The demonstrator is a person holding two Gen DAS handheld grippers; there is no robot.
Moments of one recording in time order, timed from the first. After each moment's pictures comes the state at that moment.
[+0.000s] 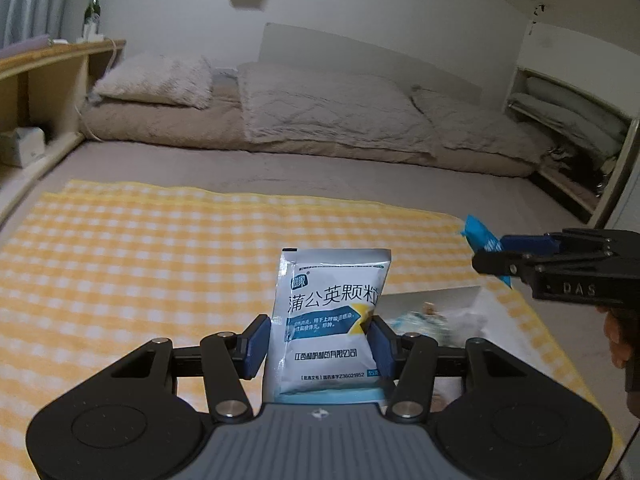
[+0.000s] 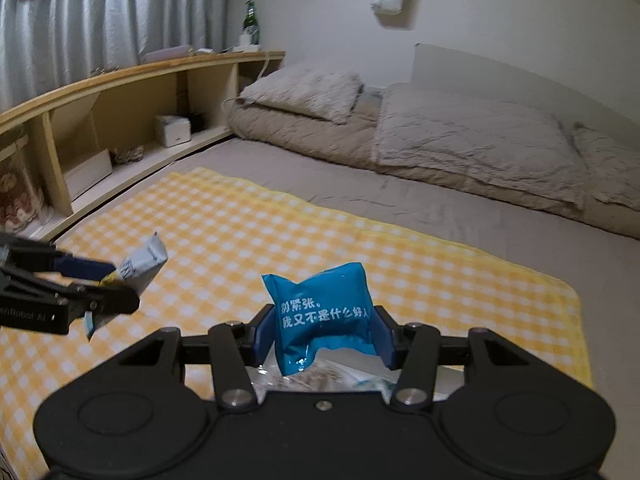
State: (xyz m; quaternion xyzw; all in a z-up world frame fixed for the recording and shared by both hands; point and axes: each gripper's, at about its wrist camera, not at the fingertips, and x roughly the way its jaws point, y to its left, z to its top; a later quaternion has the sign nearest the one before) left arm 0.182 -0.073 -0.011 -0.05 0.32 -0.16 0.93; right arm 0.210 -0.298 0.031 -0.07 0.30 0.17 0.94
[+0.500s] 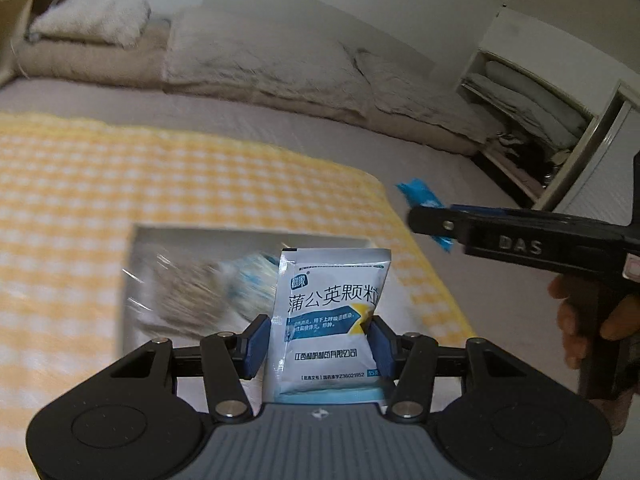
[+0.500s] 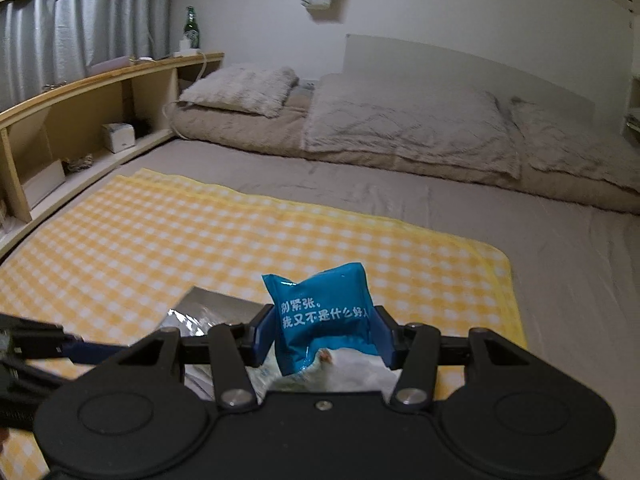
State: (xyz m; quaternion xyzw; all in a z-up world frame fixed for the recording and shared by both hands) left arm 0.163 -0.199 -0.054 -0.12 0.38 -0.24 0.89; right arm 0.186 -0.388 0.025 -0.05 0.31 0.10 0.94
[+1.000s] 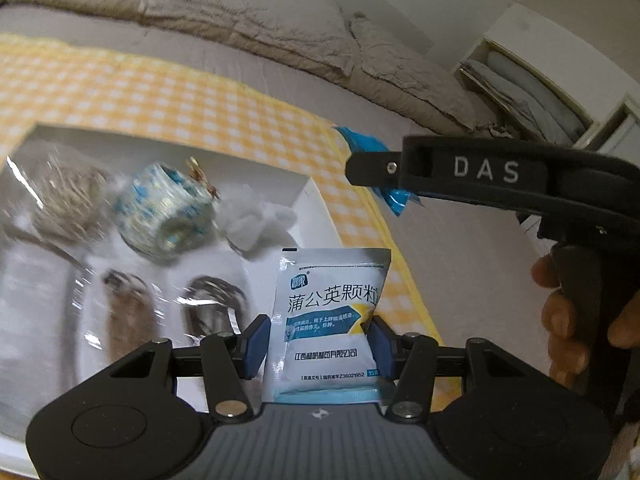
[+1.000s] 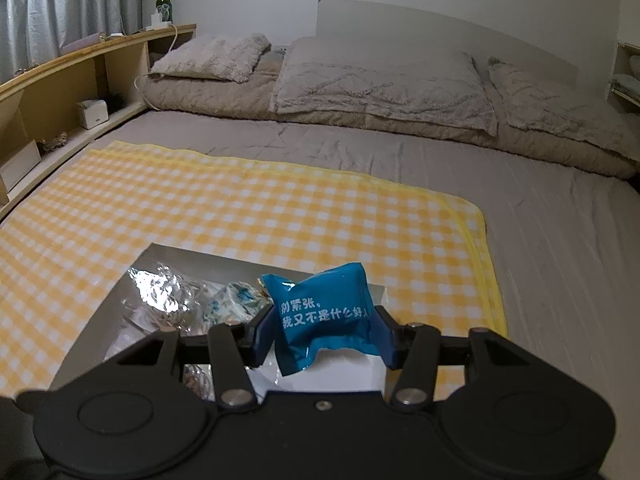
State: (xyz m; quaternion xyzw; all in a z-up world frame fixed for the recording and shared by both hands) left arm 0.168 -0.290 -0.108 -0.18 0.42 -0.26 0.85; right arm 0.187 -0.428 -0.005 -0.04 0.36 0.07 0.93
